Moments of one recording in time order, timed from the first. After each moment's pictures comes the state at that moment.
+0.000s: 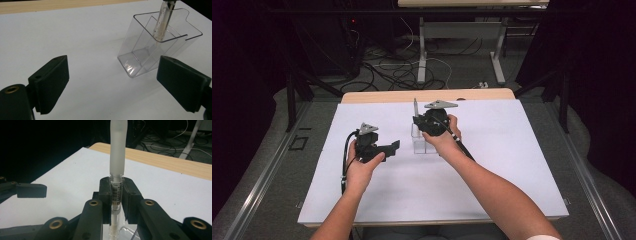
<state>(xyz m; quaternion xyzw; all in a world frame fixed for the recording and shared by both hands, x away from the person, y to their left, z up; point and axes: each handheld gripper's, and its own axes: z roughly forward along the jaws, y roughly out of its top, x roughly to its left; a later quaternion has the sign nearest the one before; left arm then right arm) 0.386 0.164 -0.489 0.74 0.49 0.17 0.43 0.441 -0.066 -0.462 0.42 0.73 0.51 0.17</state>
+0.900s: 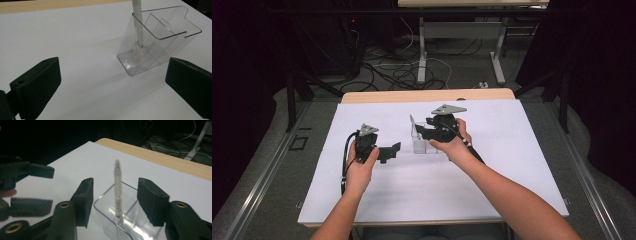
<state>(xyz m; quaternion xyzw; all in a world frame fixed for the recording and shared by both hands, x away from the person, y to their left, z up) 0.385 0.165 -0.491 0.74 0.49 0.17 0.43 0.419 -0.091 -0.457 0.38 0.76 0.50 0.17</state>
